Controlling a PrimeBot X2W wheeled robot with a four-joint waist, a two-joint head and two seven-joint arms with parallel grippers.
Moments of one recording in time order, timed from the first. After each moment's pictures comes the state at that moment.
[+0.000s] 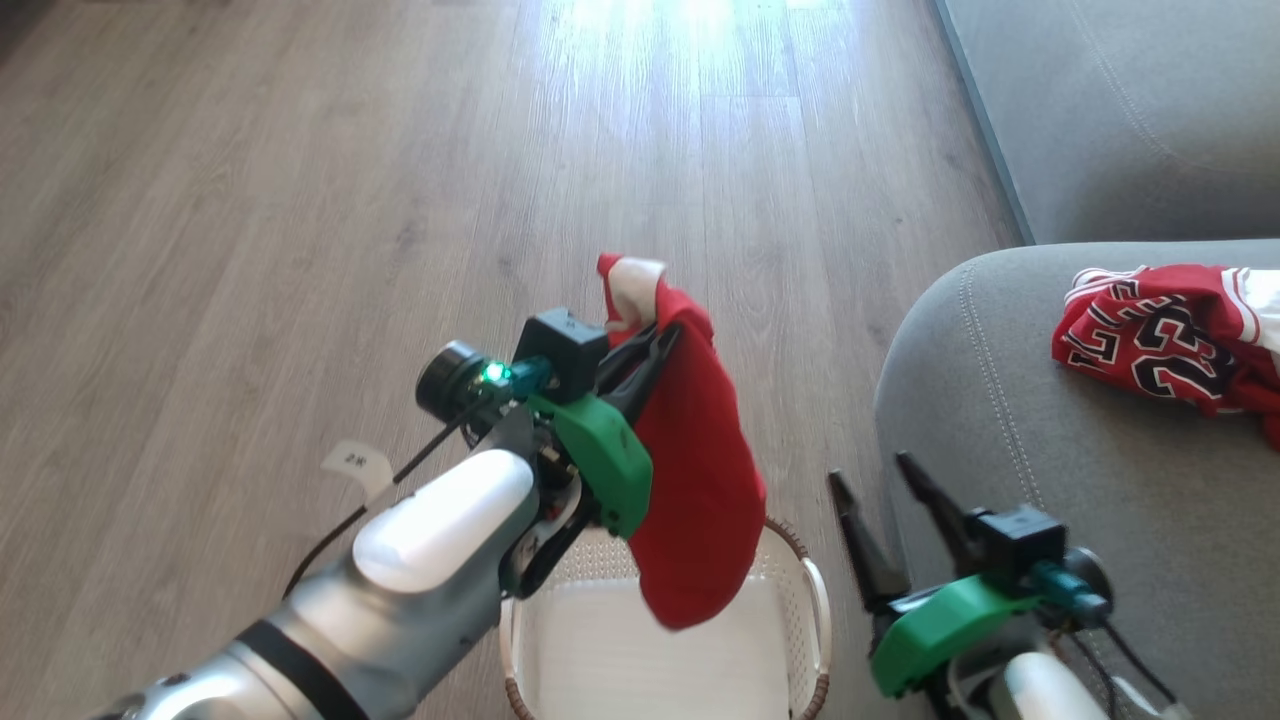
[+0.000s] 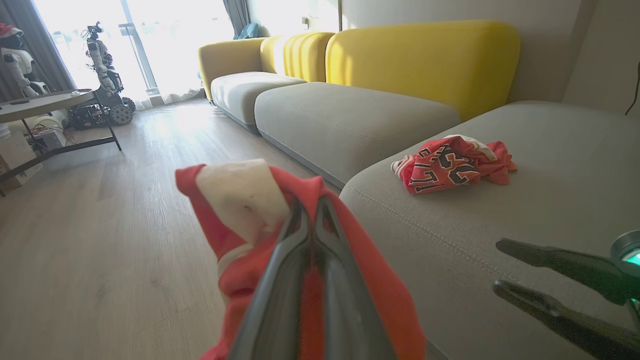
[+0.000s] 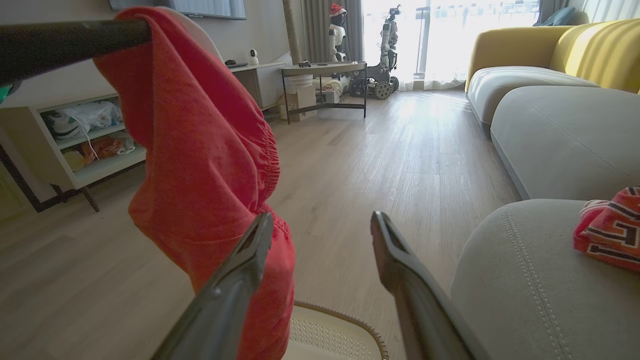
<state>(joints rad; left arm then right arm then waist) -0.84 0.15 -1.12 0.58 -0.76 0.09 -0.09 -0.07 -0.05 0.17 0.34 0.18 0.13 -0.24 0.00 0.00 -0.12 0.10</state>
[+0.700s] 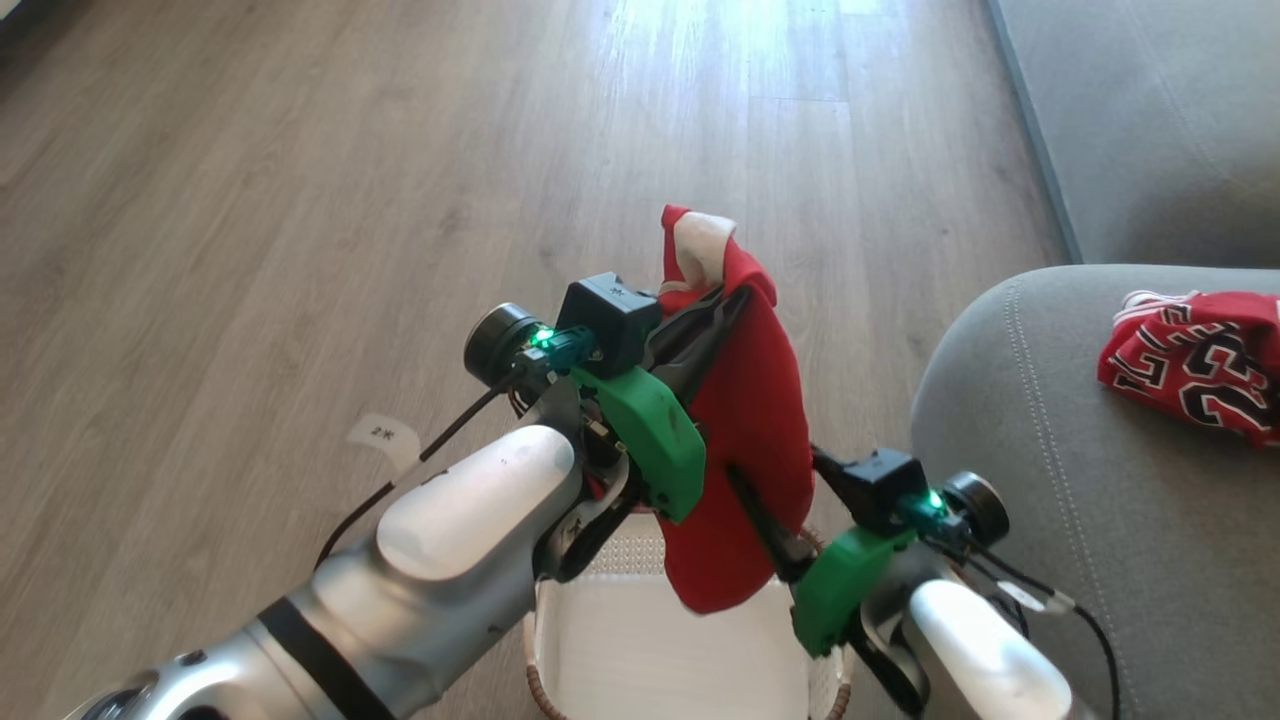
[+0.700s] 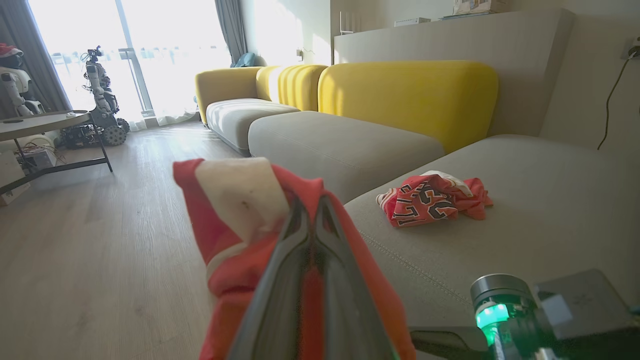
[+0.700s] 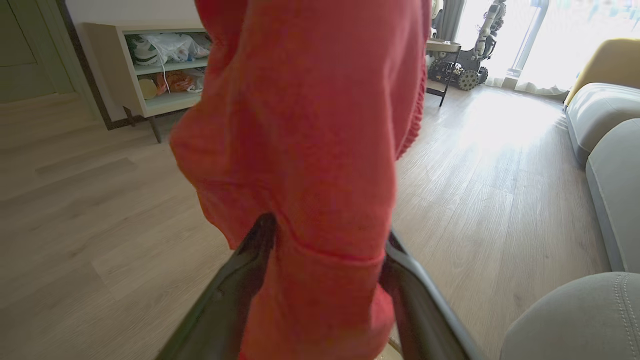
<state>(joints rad) -0.89 0.14 -1.12 0.44 -0.78 0.11 -0.04 -0.30 -0.05 0.44 0.62 0.18 0.13 -0.23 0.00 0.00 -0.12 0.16</state>
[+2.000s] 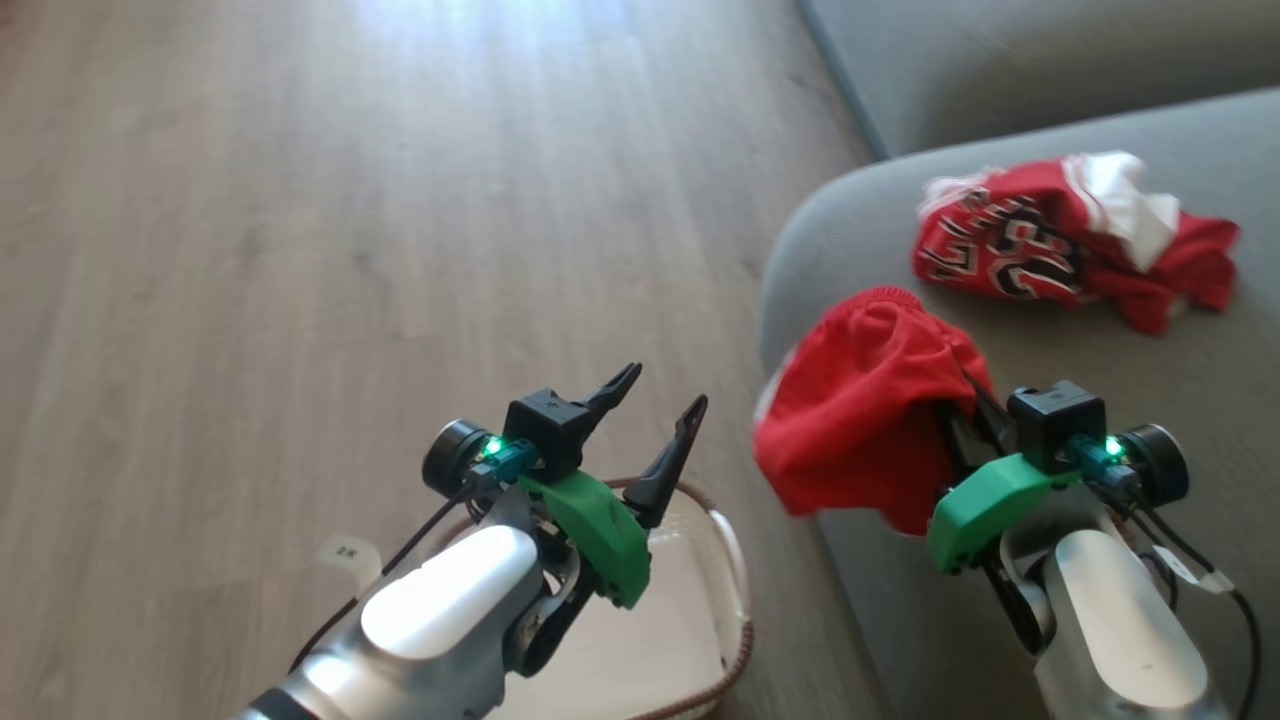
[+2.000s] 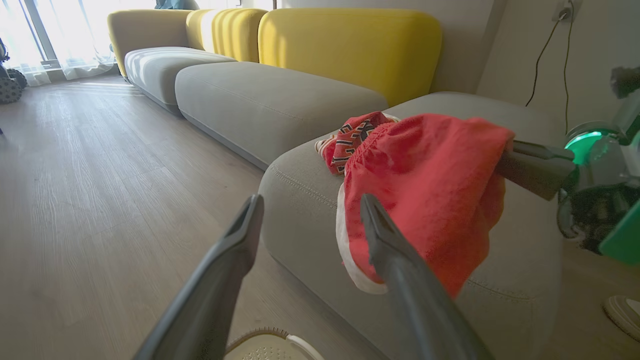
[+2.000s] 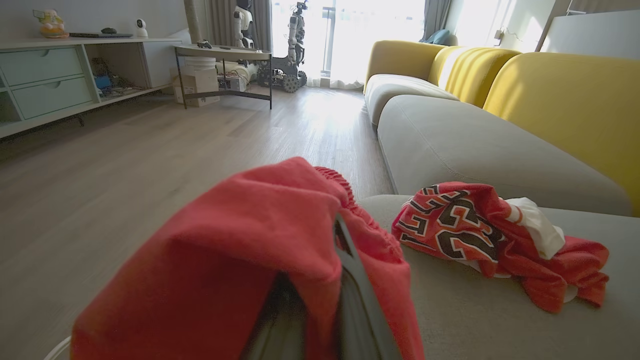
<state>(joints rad) -0.74 0.16 -1.14 0.56 -0.81 0.10 -0.21 -0.28 -0.10 0.10 0.47 0.04 0.13 -0.19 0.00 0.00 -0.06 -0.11</state>
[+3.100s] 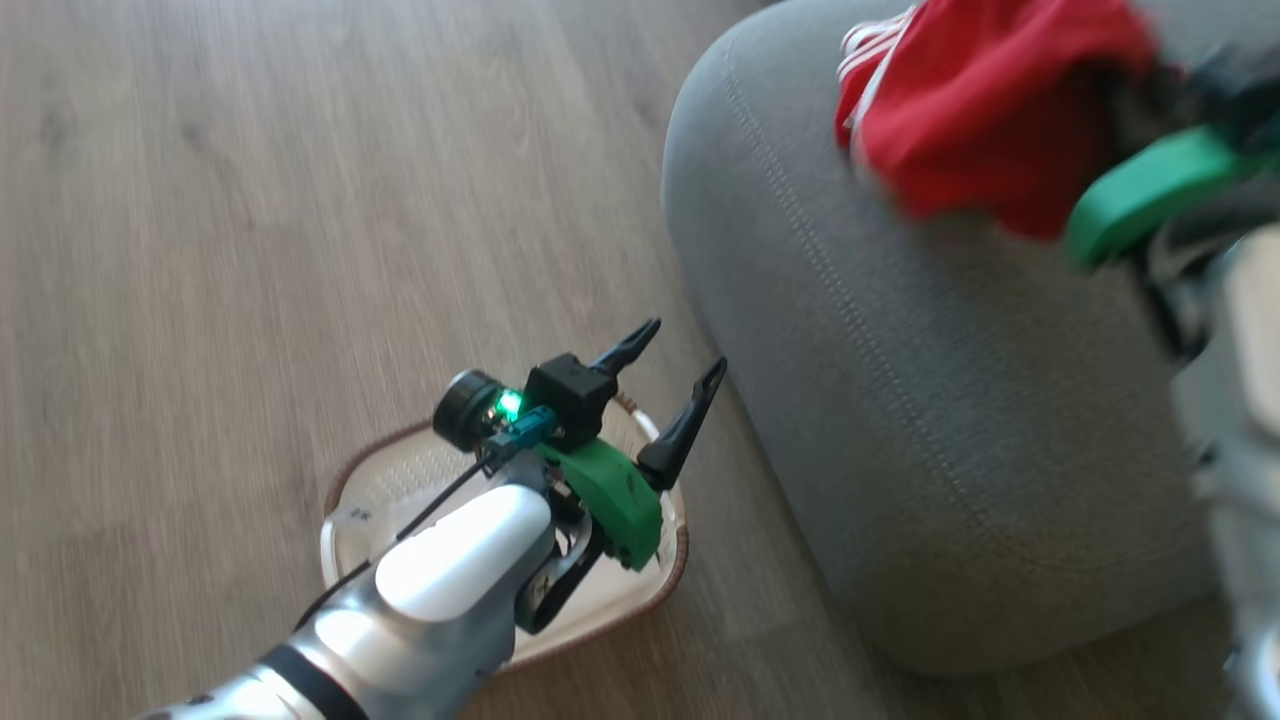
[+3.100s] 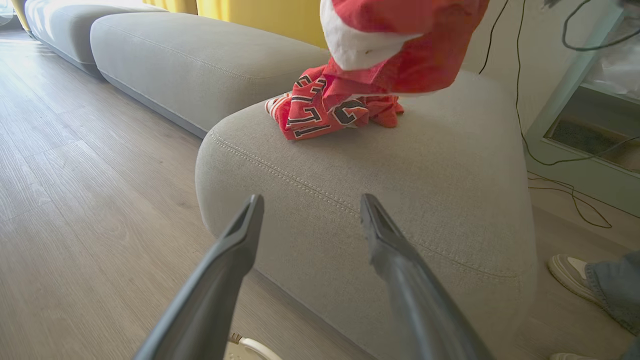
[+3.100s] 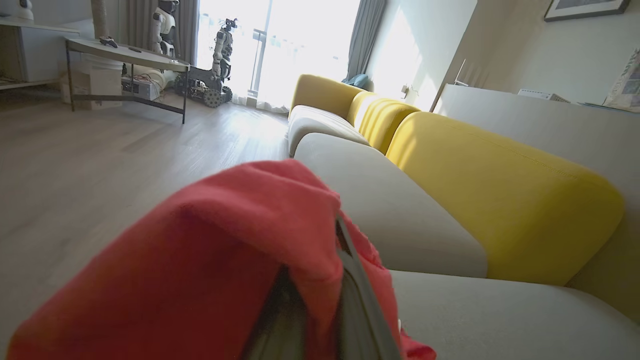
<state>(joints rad) -0.81 0.13 -1.15 0.61 -0.75 0.09 -0.23 -0.70 -0.24 0.06 0.47 0.05 0.13 -0.11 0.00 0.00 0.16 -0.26</state>
